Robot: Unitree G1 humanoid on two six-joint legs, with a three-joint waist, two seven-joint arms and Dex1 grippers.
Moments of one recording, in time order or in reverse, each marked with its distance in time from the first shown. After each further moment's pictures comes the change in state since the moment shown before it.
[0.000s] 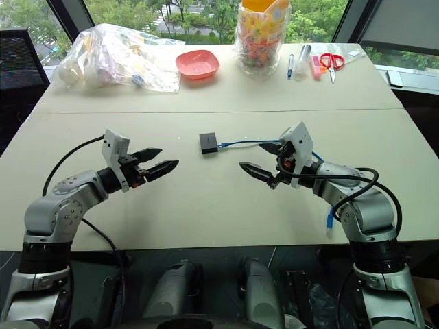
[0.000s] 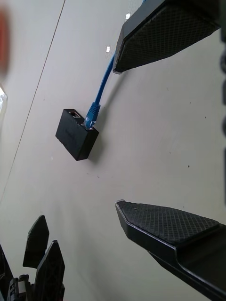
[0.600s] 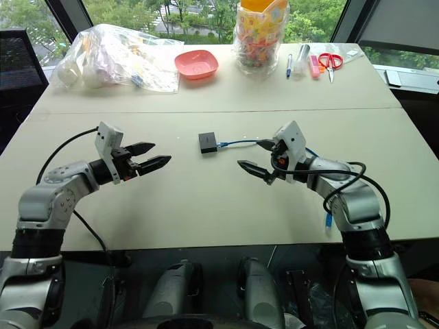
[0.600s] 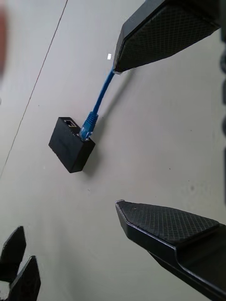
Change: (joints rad) left arm -0.141 0.128 -0.041 0.191 0.057 -0.069 -0.180; right arm -0.149 0.033 0.133 0.253 -0.168 -0.186 0.047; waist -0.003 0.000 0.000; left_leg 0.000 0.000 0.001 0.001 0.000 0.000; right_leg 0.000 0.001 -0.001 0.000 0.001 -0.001
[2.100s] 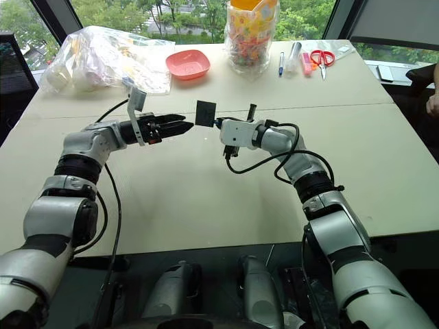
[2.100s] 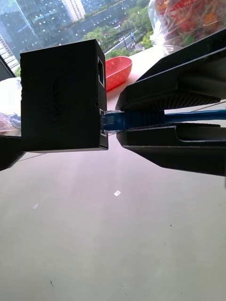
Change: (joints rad) left arm -0.635 -0.220 -0.073 1.012 0.131 -0.234 -0.335; right arm -0.379 0.167 0.215 0.666 -0.723 -0.965 -0.229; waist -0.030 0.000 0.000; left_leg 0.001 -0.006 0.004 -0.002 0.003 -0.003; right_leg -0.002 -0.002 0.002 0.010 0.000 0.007
